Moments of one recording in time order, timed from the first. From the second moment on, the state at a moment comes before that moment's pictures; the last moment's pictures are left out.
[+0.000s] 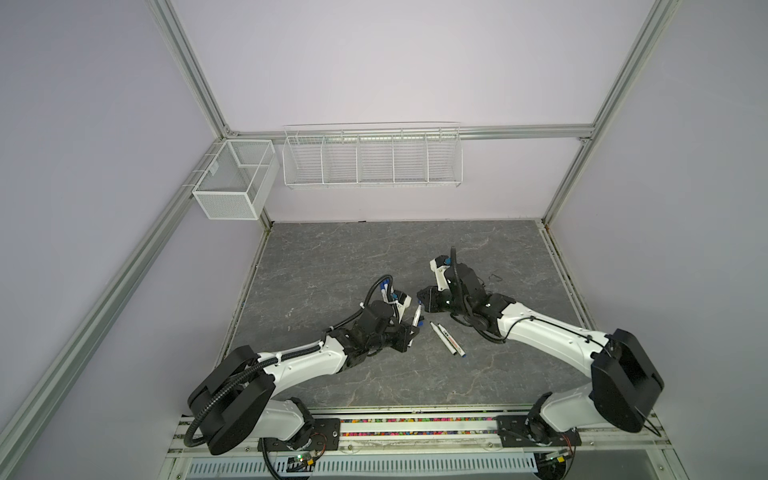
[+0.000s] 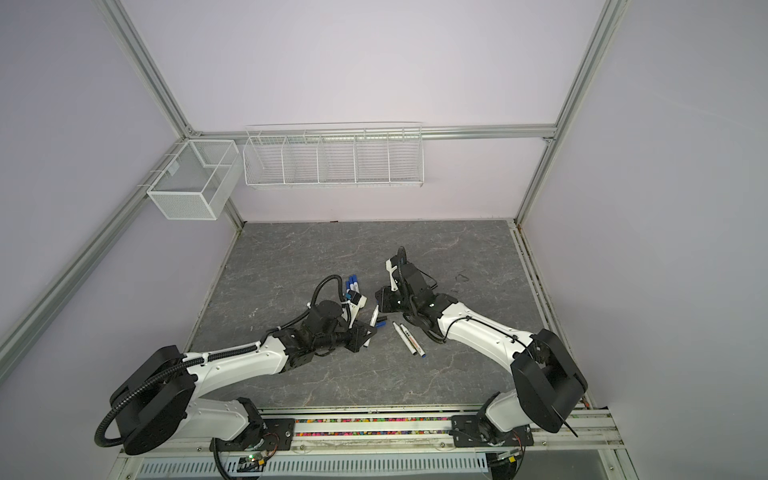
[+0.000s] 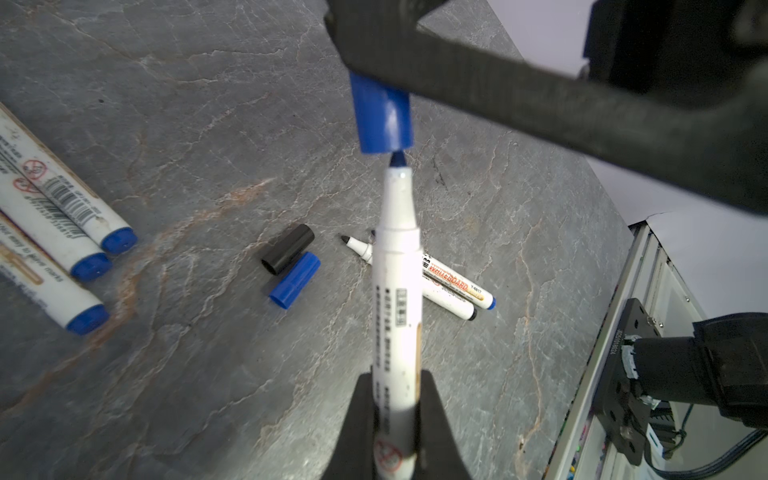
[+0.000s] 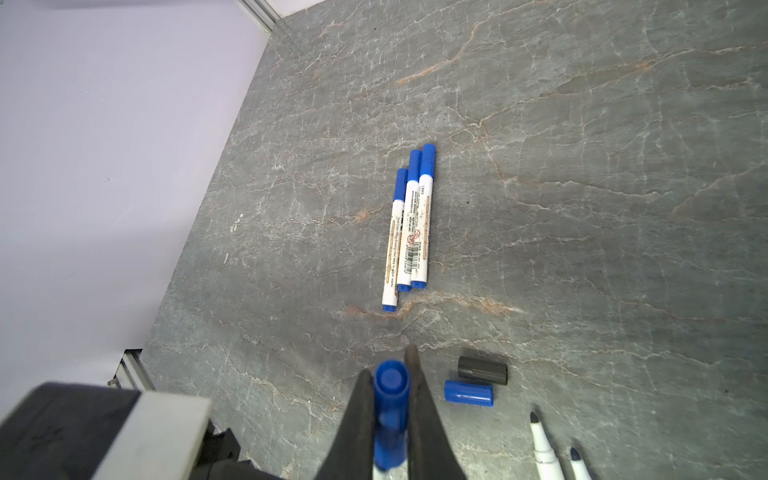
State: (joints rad) left arm -0.88 1.36 0.60 0.16 0.21 -0.47; right arm 0.73 1.46 0.93 -0.12 -0.12 0.61
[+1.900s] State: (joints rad) left arm -0.93 1.33 0.56 0.13 0.35 -0.45; right arm 0.57 1.32 0.75 -0.20 -0.68 0.48
